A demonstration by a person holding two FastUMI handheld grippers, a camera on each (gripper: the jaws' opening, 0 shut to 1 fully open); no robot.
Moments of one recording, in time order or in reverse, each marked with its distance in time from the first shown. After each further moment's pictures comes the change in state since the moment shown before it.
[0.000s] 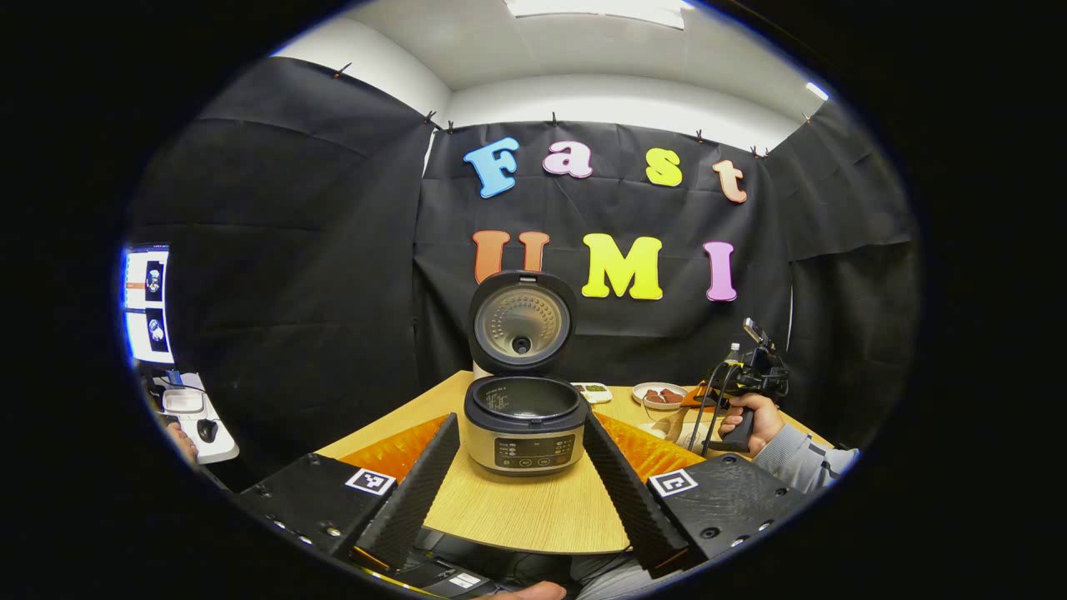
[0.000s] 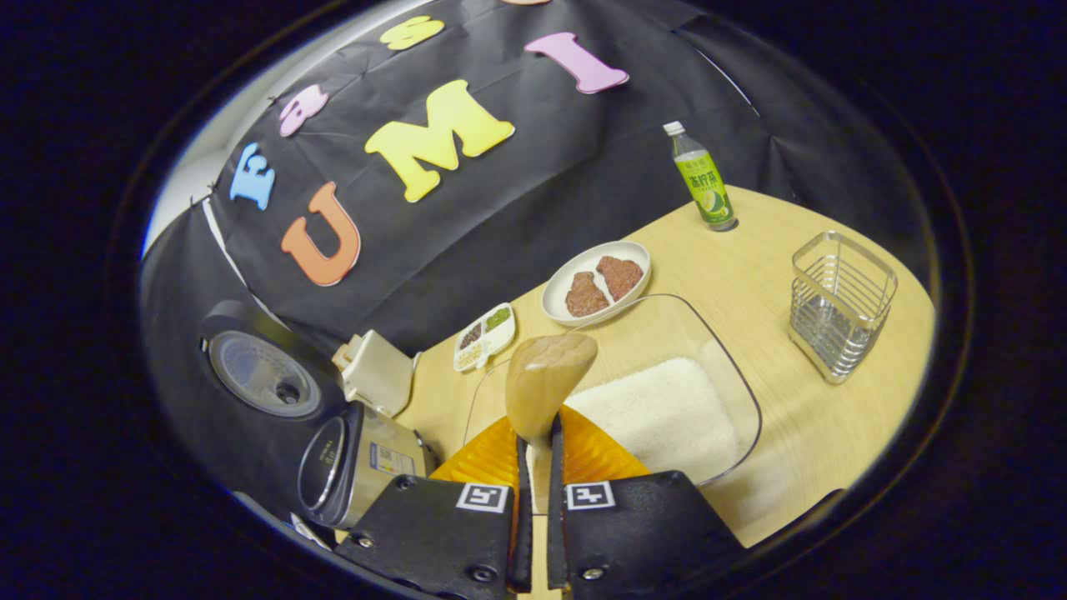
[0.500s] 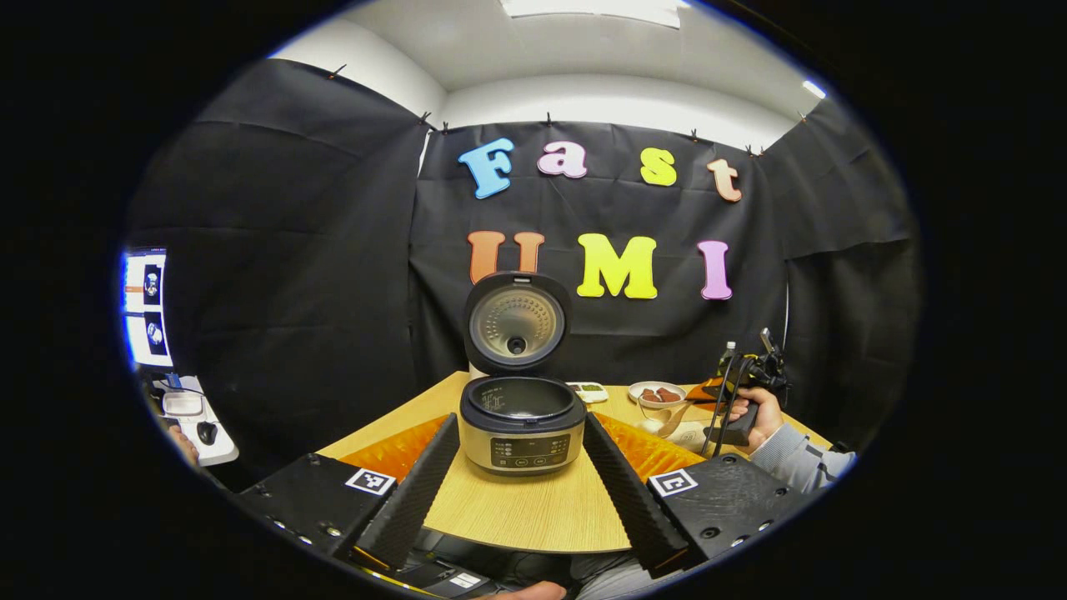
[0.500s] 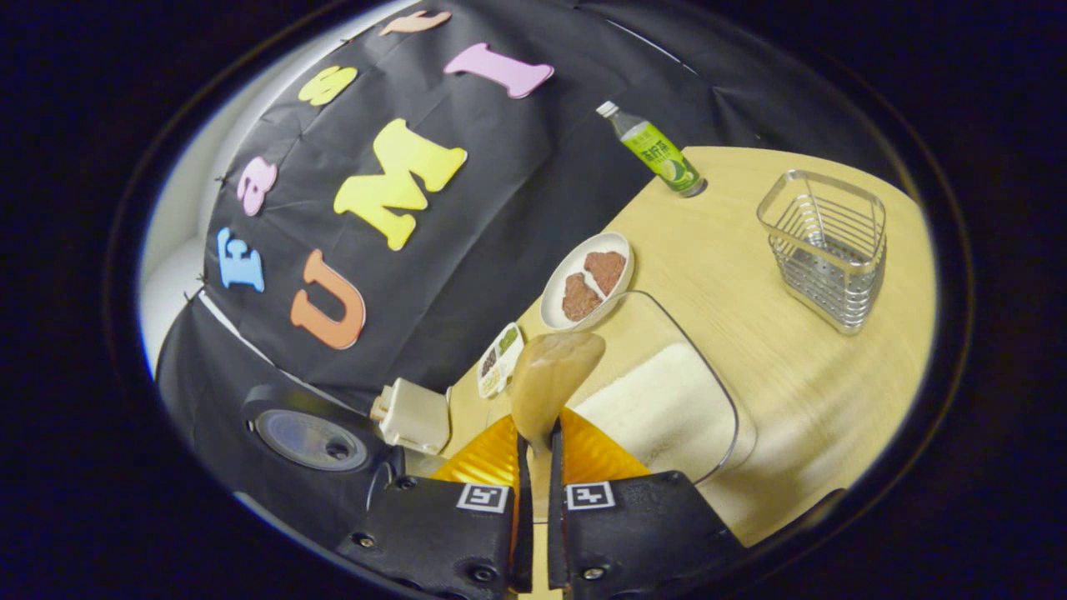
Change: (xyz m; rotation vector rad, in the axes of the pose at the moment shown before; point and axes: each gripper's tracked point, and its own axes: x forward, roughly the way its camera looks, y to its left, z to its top) left arm -0.006 -0.003 0.002 0.009 -0.004 -0.010; right arm -0.013 -0.020 0.025 0.285 -0.048 0.071
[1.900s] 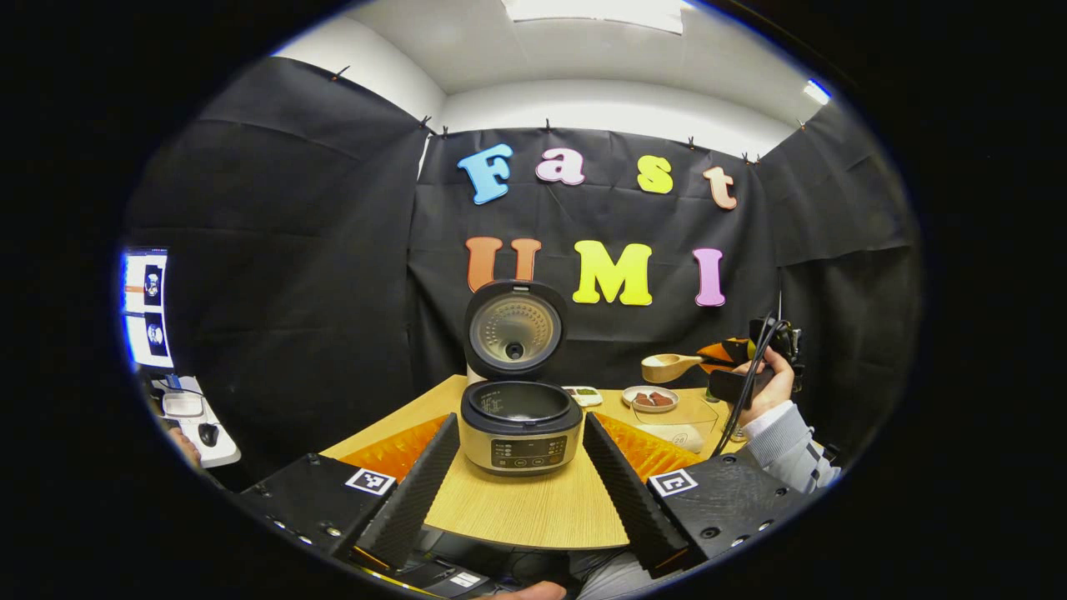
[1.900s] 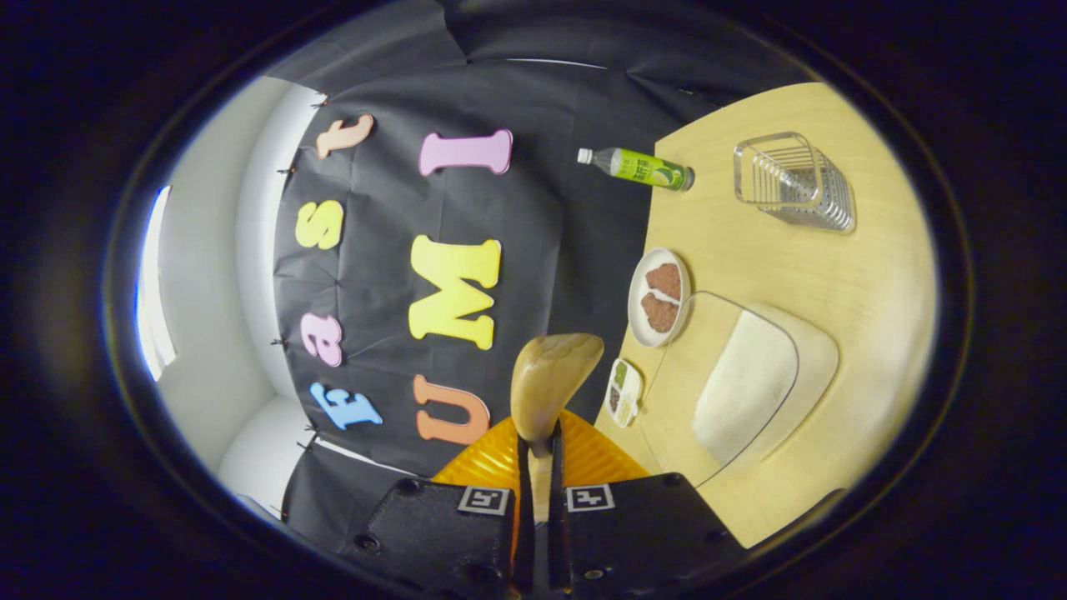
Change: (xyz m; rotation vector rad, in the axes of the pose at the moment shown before) left arm -0.018 0.004 0.014 -0.010 -0.019 -0.025; right arm -0.073 0.107 0.022 0.438 -0.156 0.305
